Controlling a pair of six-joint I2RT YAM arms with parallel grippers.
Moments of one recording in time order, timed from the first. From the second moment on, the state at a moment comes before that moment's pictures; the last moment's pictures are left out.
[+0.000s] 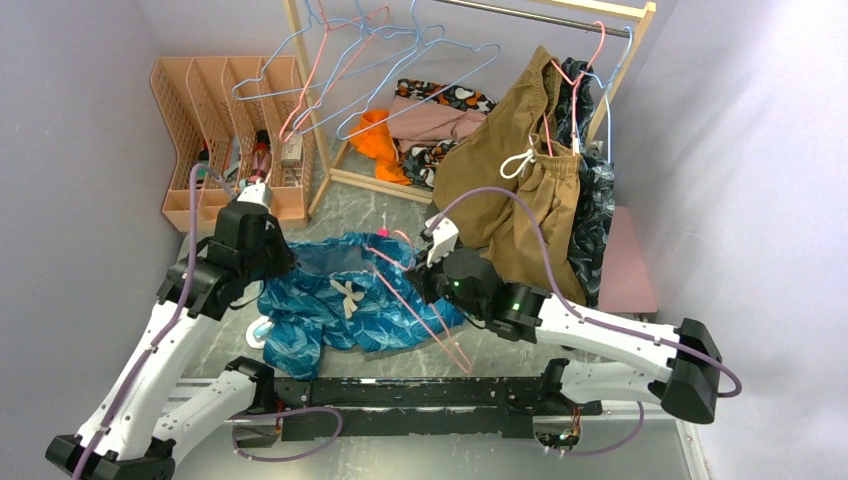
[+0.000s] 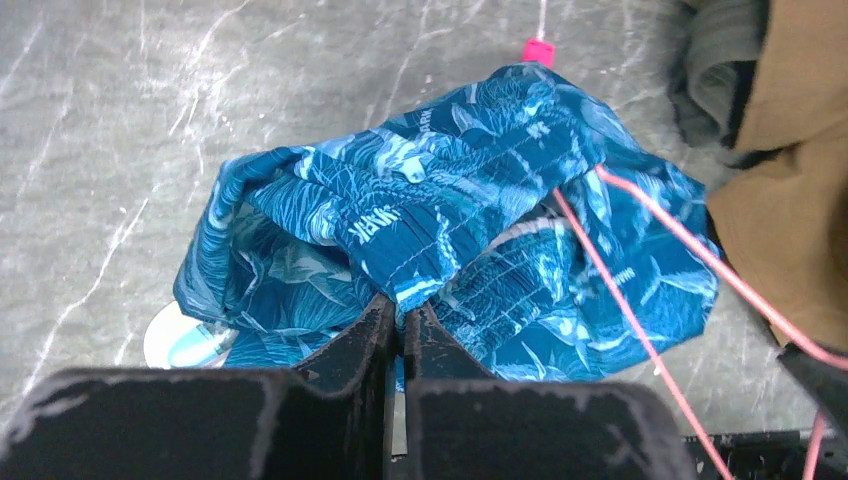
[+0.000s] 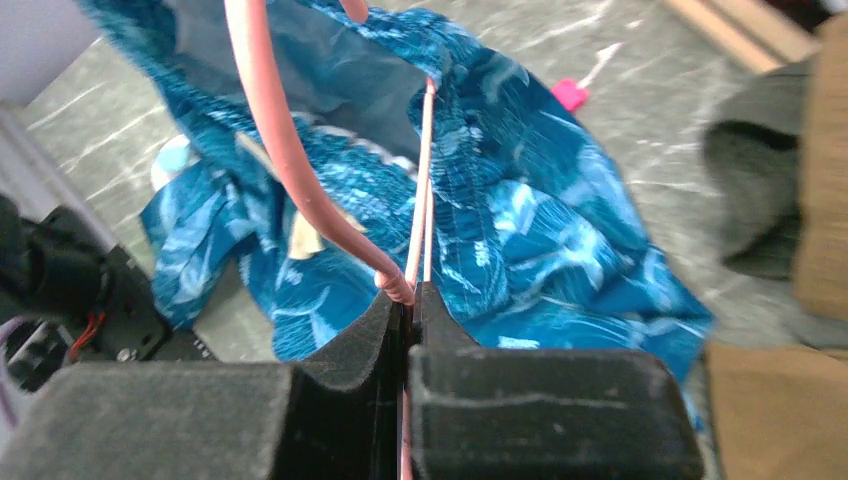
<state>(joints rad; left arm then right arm) -0.38 0.85 1.00 -0.89 -0.19 -0.55 1.10 1.12 0.77 -0.03 0.24 0.31</state>
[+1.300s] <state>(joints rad) -0.38 0.91 1.31 -0.97 0.19 -0.43 1.10 1.17 0.96 -0.03 -0.12 0.10</state>
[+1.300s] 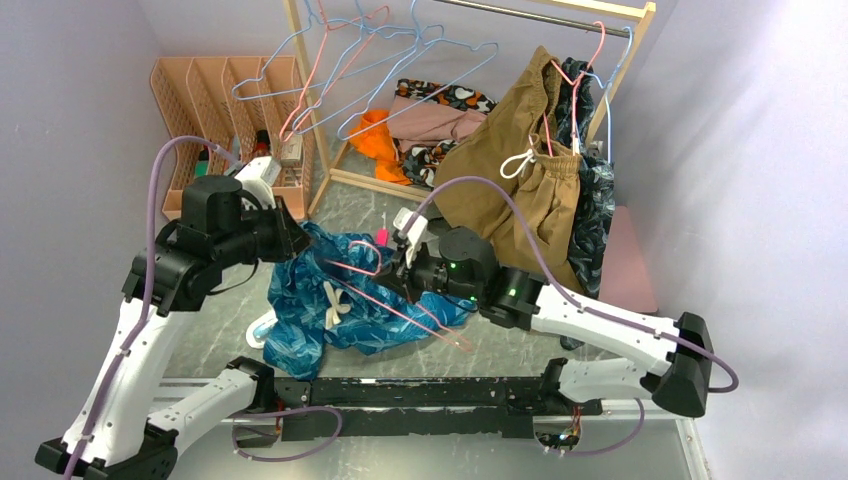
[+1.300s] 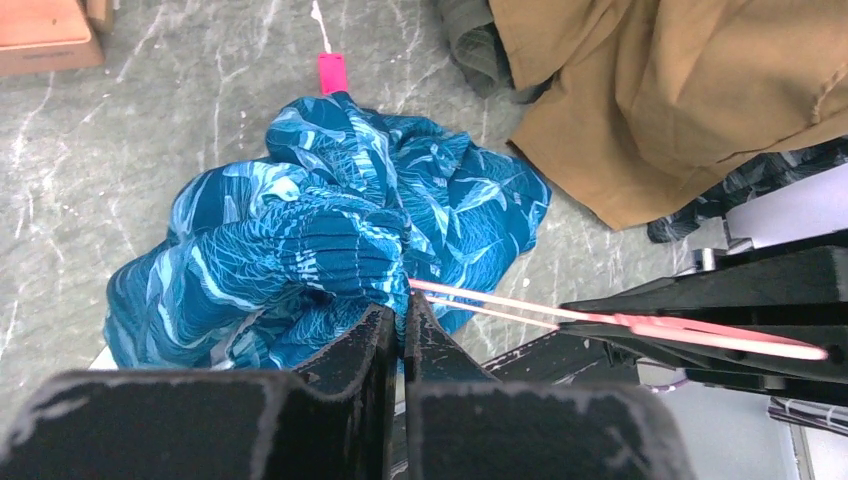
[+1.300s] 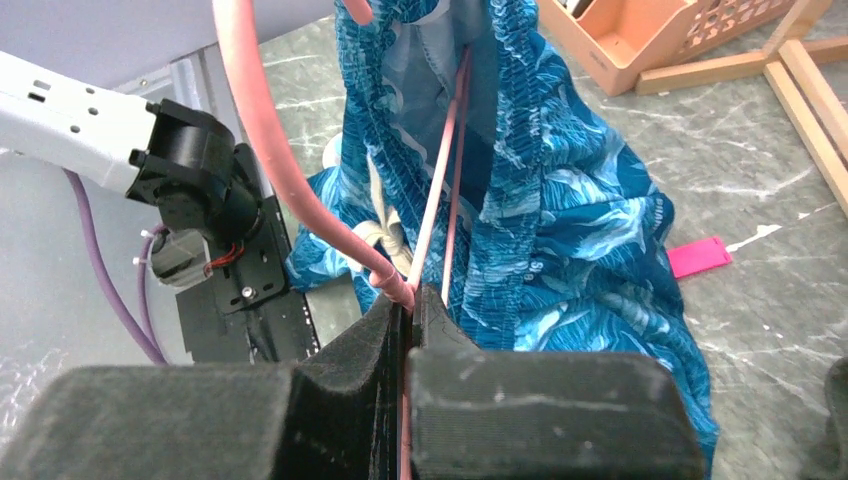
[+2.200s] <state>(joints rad) -0.38 0.94 1.36 -1.04 0.26 -0.40 1.10 1.14 0.97 -0.03 -0.18 0.05</state>
